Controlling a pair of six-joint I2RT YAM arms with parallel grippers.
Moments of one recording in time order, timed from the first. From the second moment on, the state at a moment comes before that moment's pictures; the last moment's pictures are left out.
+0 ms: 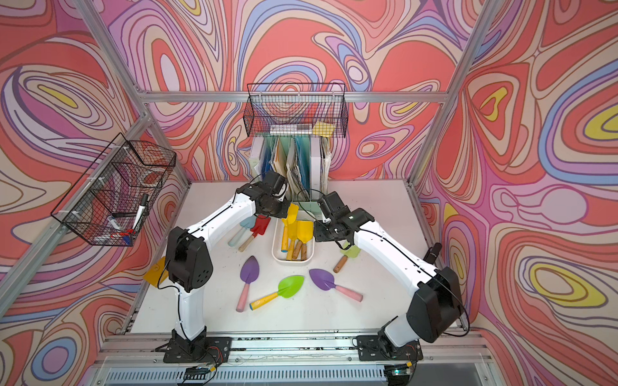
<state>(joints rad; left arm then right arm) -0.51 2.03 1.83 -0.83 -0.03 -0.22 0.56 1.50 1.34 -0.83 0.00 0.40</state>
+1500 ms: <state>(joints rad) -0.51 2.16 1.74 -0.69 -0.06 -0.21 0.56 1.50 1.31 -0.82 0.00 0.40</state>
